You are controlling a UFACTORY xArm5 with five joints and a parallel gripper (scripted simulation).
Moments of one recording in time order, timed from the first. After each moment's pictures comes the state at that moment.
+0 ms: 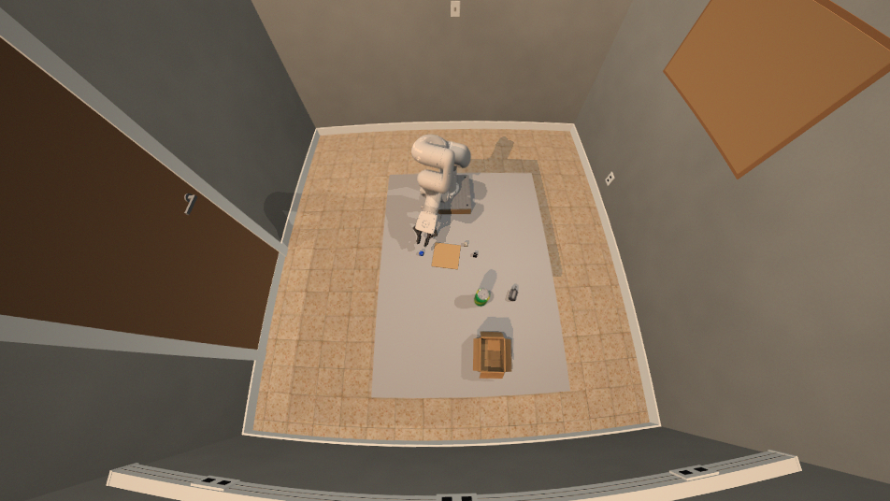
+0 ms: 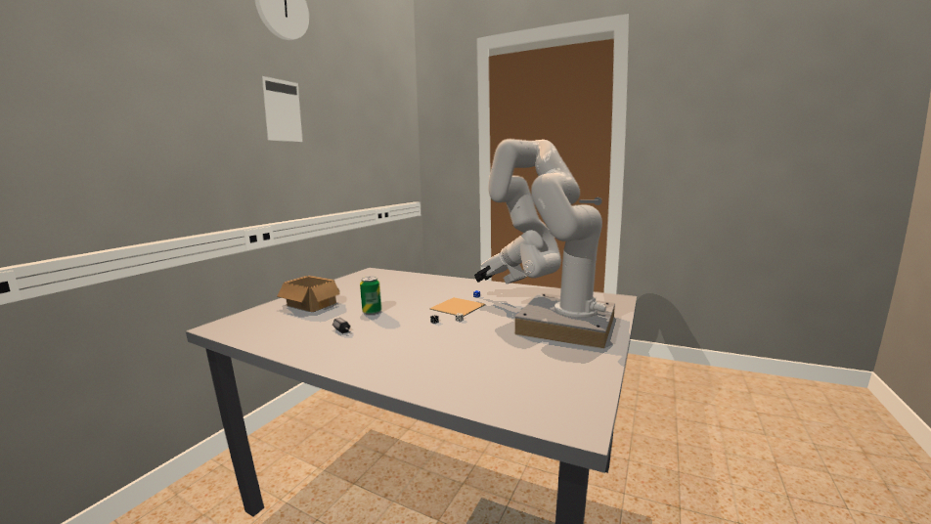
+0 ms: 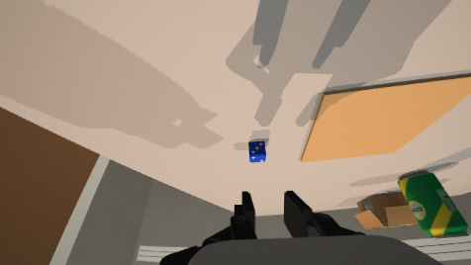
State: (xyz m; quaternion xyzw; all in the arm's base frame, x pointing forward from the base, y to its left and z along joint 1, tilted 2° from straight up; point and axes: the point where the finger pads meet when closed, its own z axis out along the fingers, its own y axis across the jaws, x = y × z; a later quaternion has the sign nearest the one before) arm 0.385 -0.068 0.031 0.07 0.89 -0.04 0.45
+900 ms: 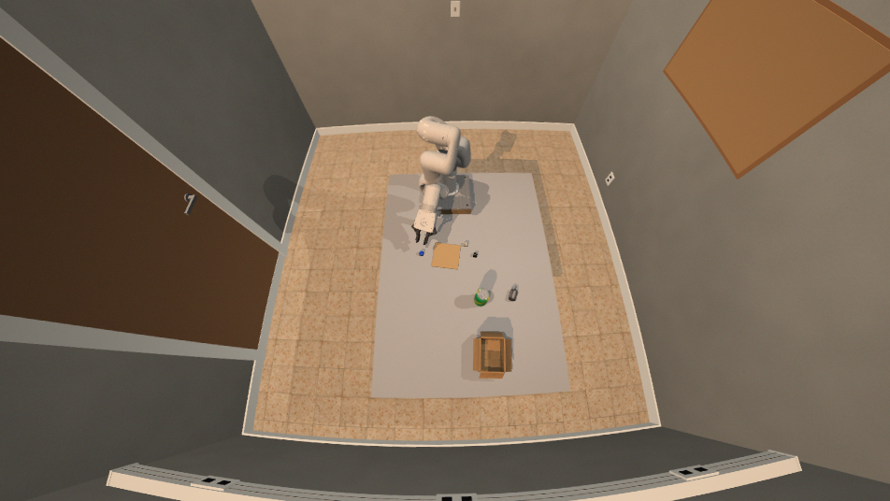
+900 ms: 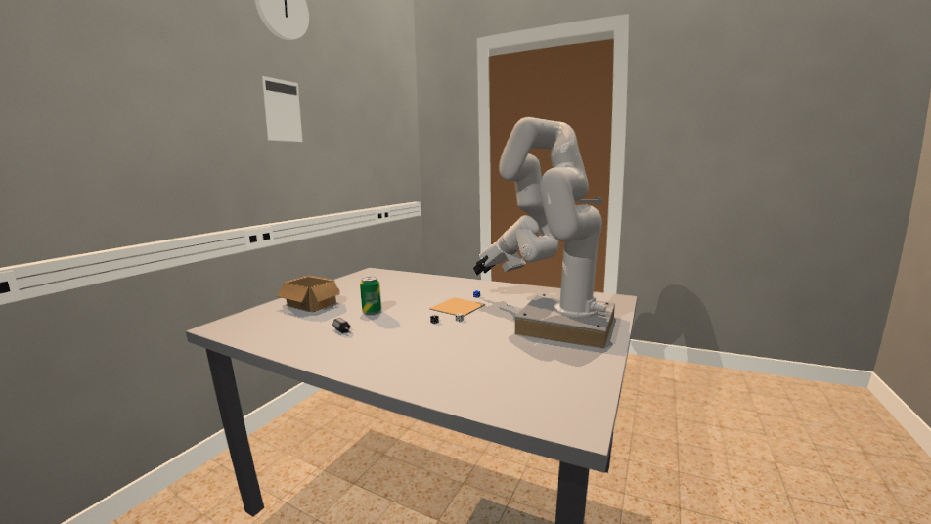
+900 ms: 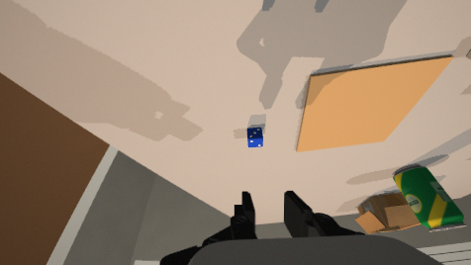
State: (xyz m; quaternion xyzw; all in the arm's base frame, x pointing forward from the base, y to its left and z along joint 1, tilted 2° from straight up) arm 0.390 -0.068 0.059 0.07 0.91 -0.04 0.42
